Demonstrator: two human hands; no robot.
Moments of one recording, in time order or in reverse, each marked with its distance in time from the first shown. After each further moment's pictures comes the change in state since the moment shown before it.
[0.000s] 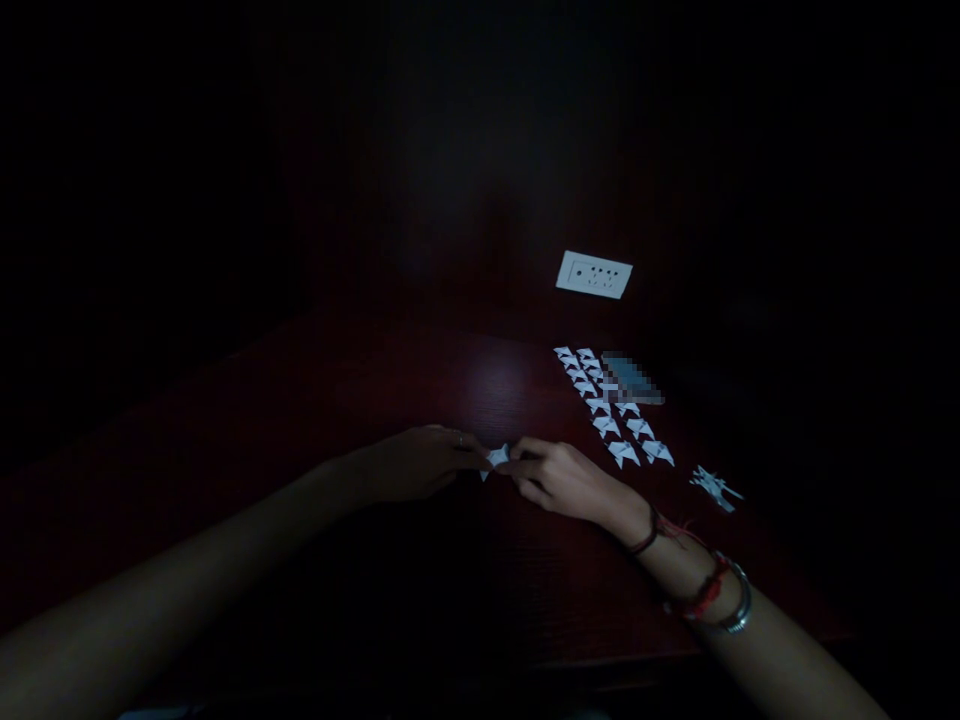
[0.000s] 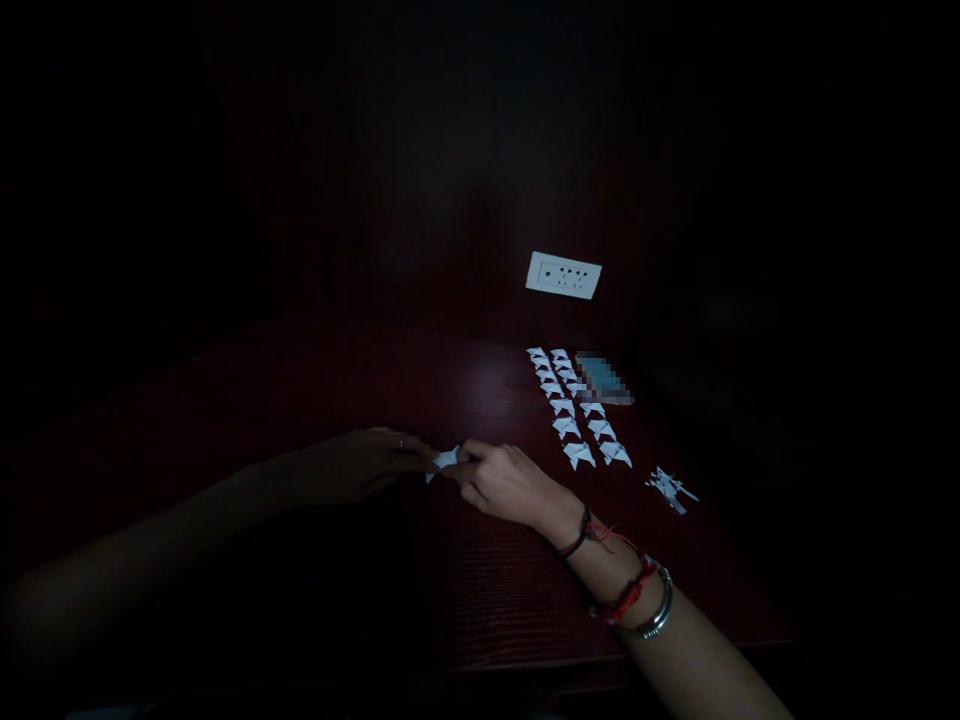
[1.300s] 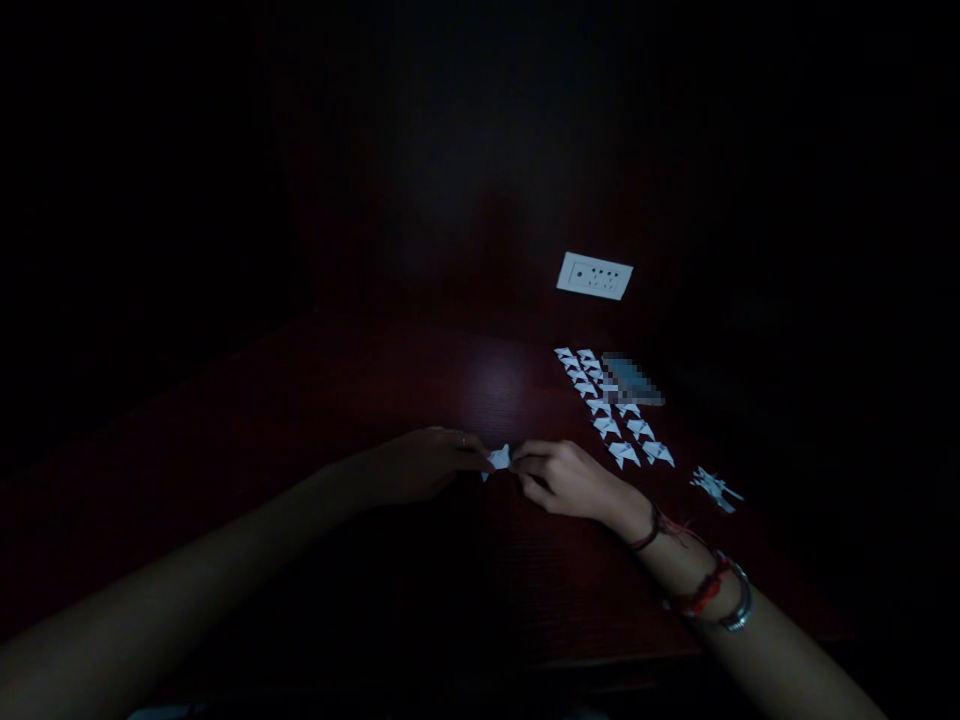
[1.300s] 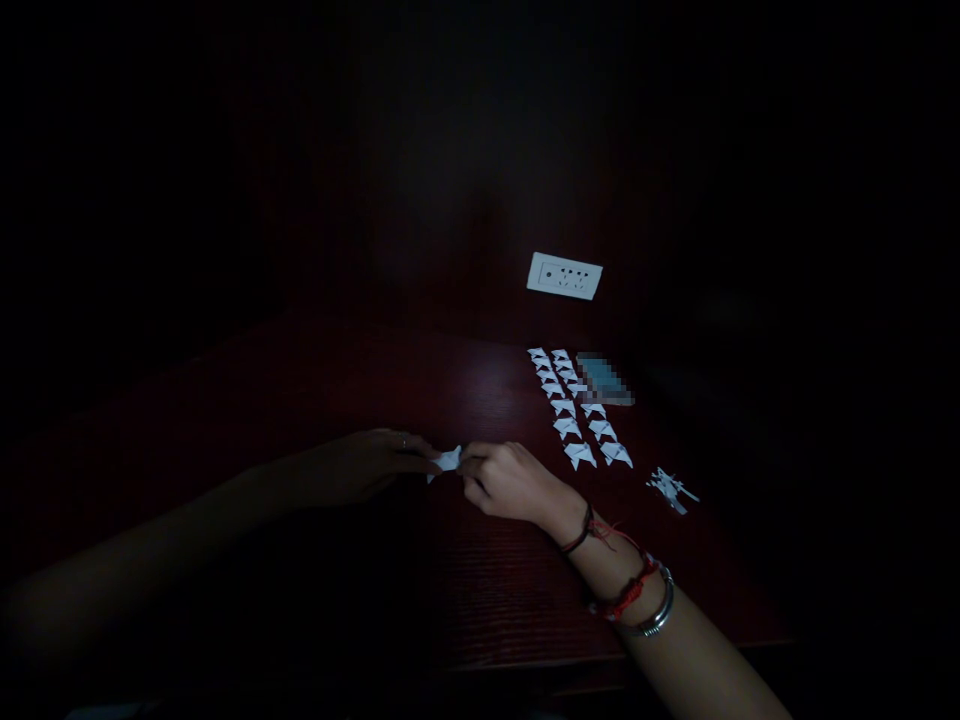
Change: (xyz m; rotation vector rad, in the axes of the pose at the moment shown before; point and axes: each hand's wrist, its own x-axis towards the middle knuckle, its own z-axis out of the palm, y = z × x) left_hand 0.000 0.003 -0.001 -0.040 -0.019 -0.015; right_hand -0.001 0.001 0.000 0.017 0.029 -0.005
